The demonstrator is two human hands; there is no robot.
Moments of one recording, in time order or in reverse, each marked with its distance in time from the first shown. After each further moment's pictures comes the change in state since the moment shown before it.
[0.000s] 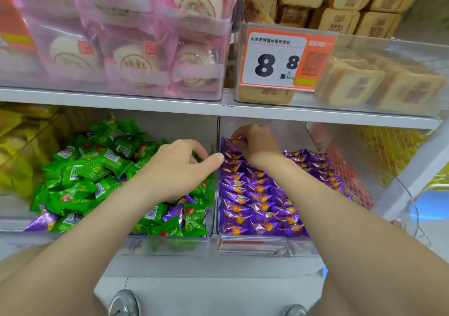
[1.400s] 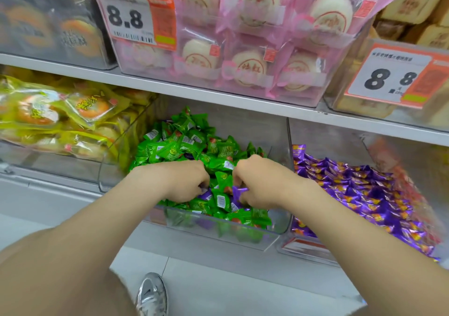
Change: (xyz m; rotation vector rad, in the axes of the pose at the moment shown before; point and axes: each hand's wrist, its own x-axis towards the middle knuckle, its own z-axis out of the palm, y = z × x) left_hand -0.008 -0.138 -0.050 0.572 -0.495 0.091; right_hand -0.076 -0.158 0.002 -0.352 -0.511 -0.452
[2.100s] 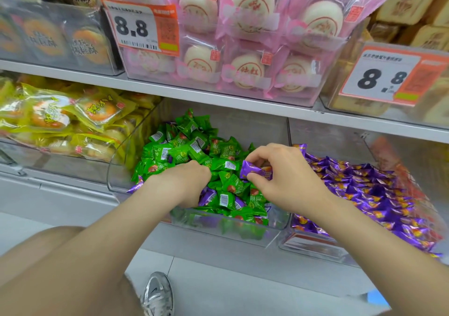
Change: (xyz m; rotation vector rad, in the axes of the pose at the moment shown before) left_hand -0.008 0.019 0.010 0.099 0.130 -0.112; right_hand -0.046 0.009 -0.007 0.347 0.491 0.046
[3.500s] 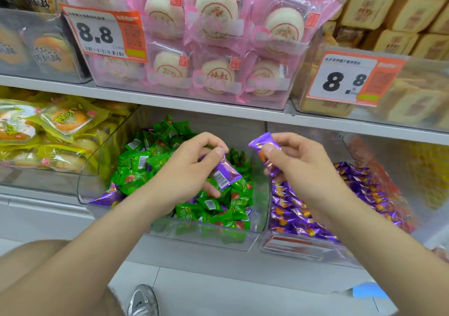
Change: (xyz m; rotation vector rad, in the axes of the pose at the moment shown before) left_hand -0.018 0.054 -0.034 -1.380 0.424 0.136; right_hand -0.022 0.022 -0.033 0.882 0.245 0.425
